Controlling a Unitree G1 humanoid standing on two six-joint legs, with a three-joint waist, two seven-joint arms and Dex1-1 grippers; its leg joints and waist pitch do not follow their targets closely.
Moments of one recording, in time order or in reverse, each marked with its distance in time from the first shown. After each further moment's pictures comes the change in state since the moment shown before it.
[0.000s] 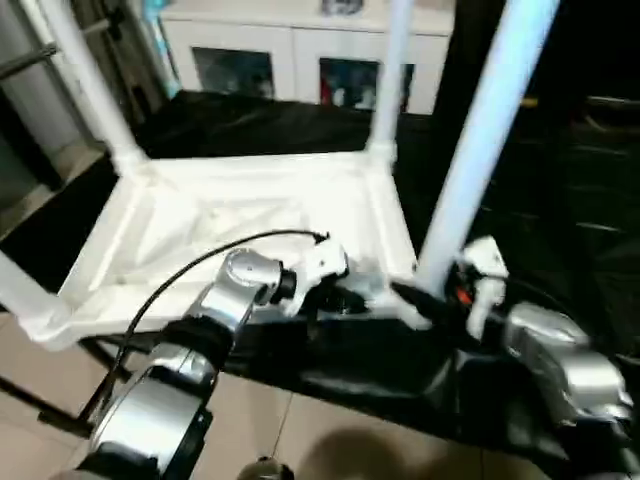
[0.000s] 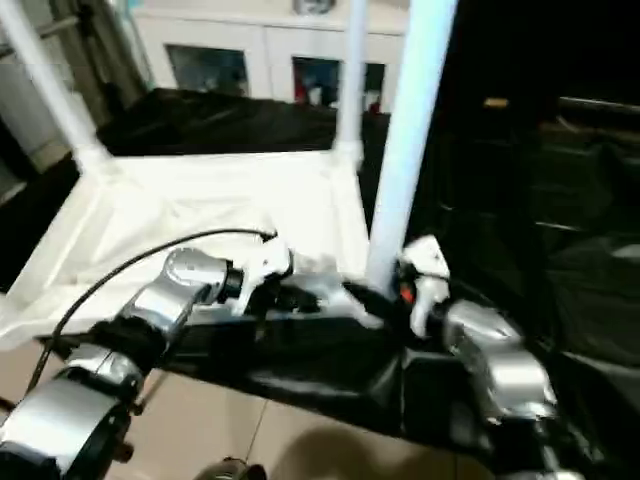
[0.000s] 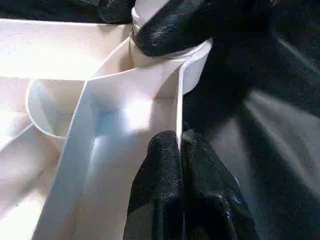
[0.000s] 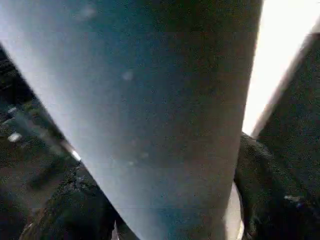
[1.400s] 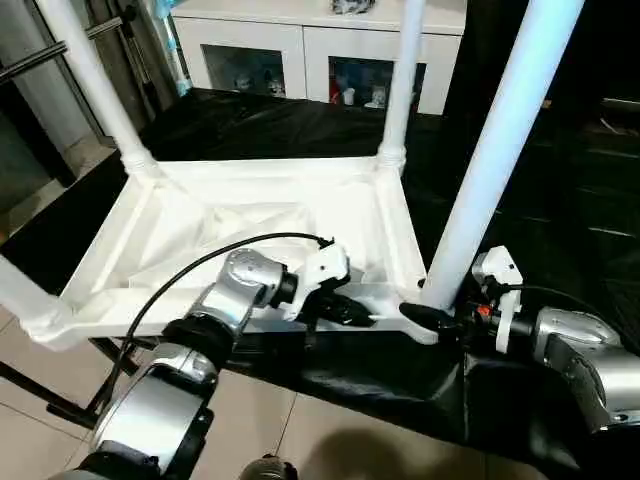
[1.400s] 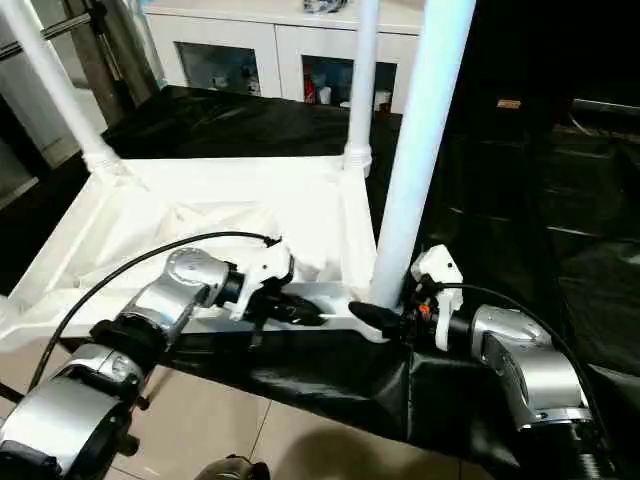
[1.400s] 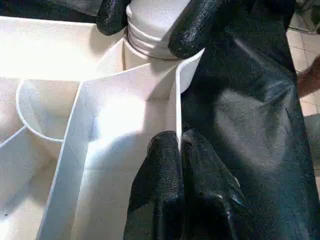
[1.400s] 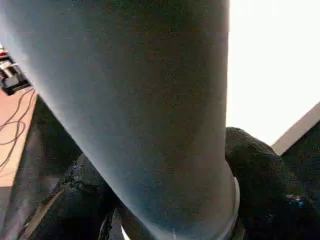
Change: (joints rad) left arm 0.011 0.026 -0.012 -0.015 -0.026 -0.022 -0.210; right arm 0.059 -0.177 0.023 -0.078 0.079 0.054 0.324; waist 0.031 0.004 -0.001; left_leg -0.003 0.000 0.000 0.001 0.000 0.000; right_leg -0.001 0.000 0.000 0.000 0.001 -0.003
